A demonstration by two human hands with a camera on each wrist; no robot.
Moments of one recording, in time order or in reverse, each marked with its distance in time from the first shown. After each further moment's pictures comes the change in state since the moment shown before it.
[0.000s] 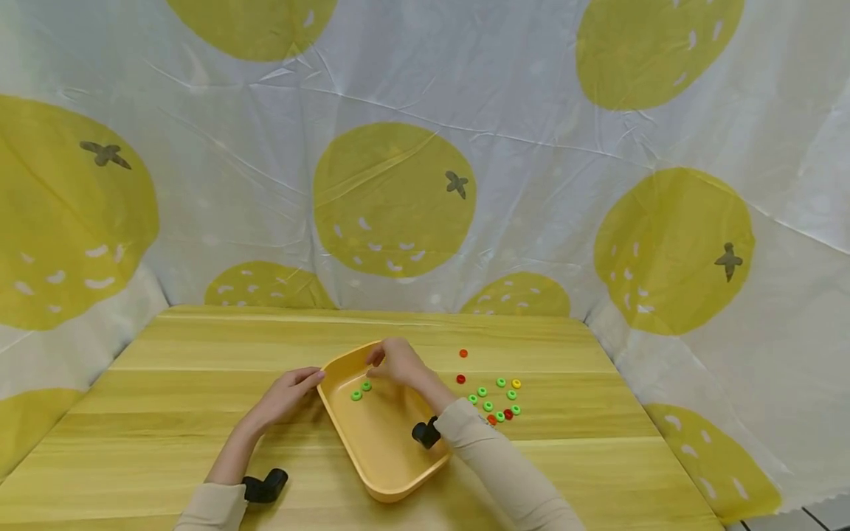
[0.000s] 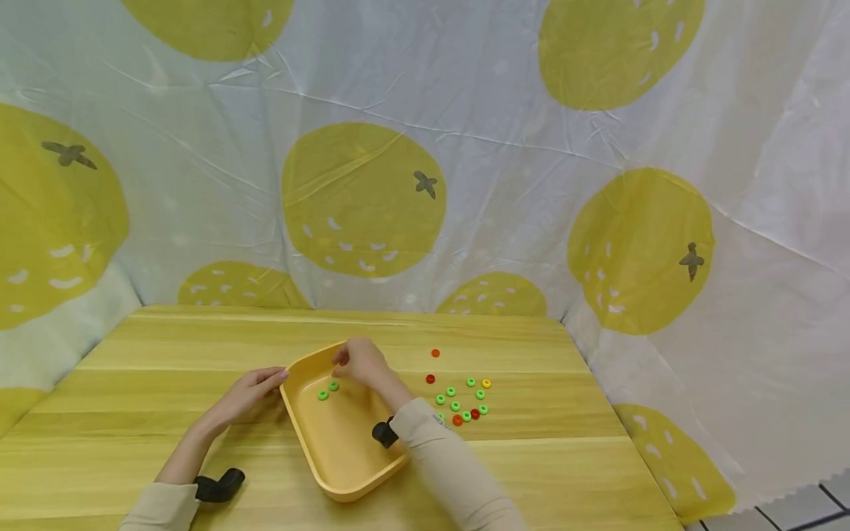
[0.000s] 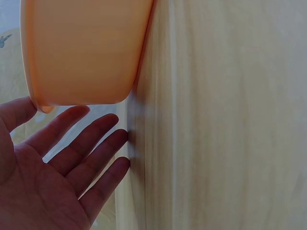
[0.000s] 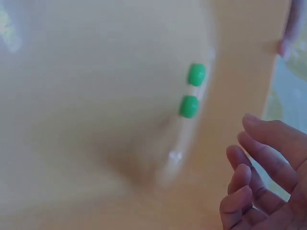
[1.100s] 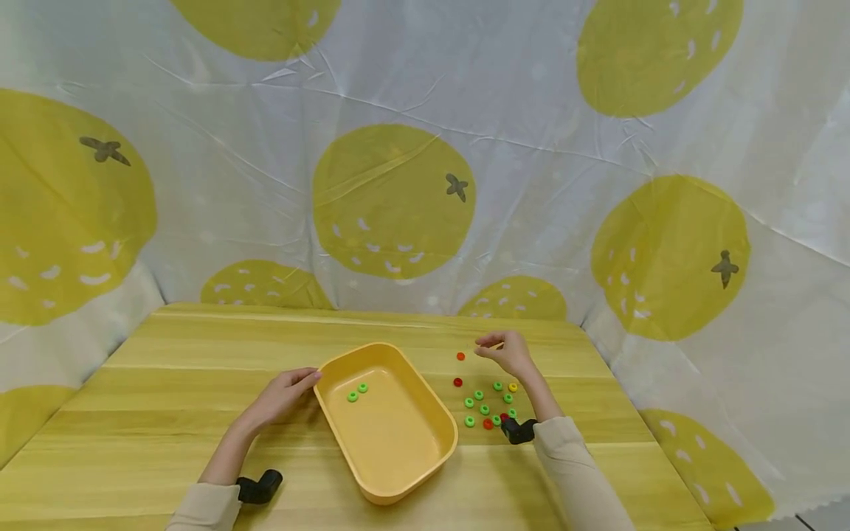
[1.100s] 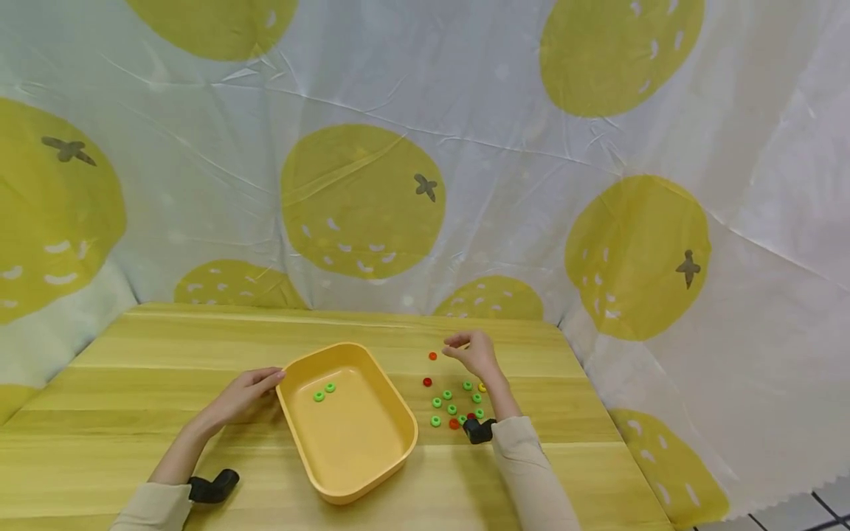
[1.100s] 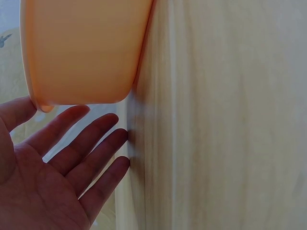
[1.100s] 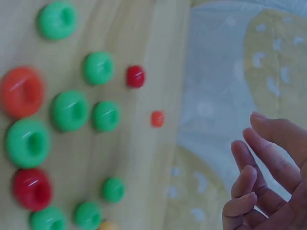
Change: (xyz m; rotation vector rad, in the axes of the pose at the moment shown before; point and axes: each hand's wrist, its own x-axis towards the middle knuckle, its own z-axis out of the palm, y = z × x) left_hand -0.002 0.001 0.000 -0.003 -0.021 -0.018; right_hand -0.090 0.126 -0.097 0.194 0.320 0.274
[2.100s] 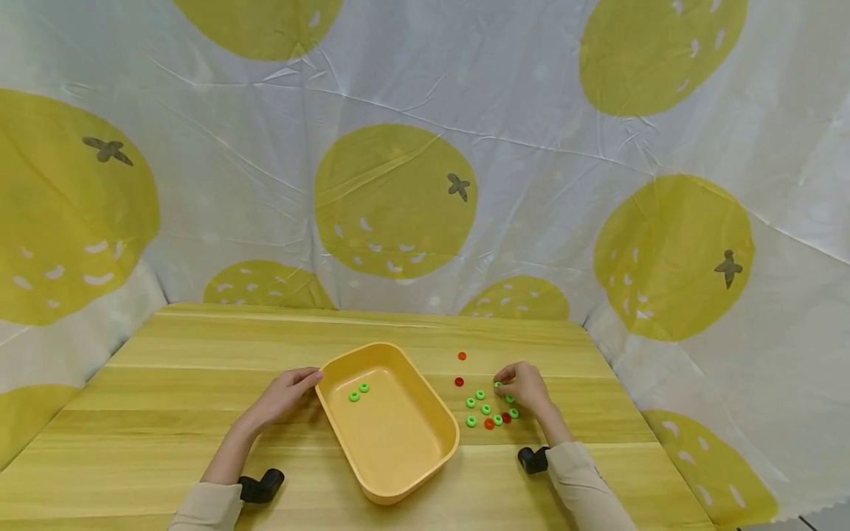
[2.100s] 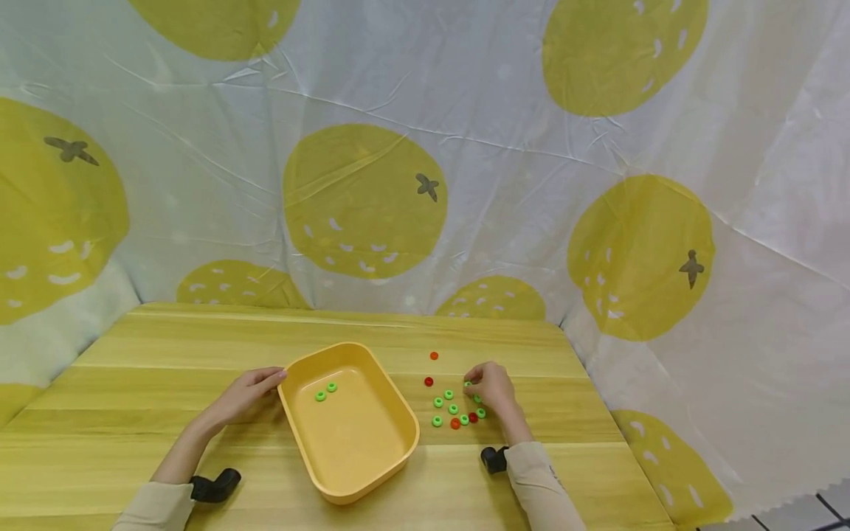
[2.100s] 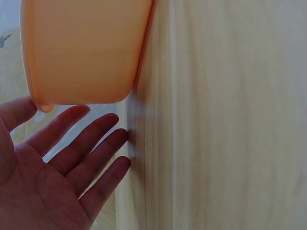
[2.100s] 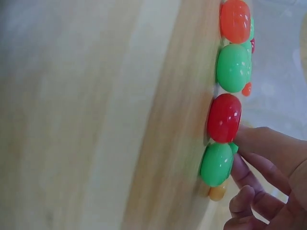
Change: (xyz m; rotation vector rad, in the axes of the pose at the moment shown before) left_hand 0.001 -0.001 0.001 -0.009 0.008 -0.010; right_hand -0.032 0.053 0.013 -0.206 -0.011 0.121
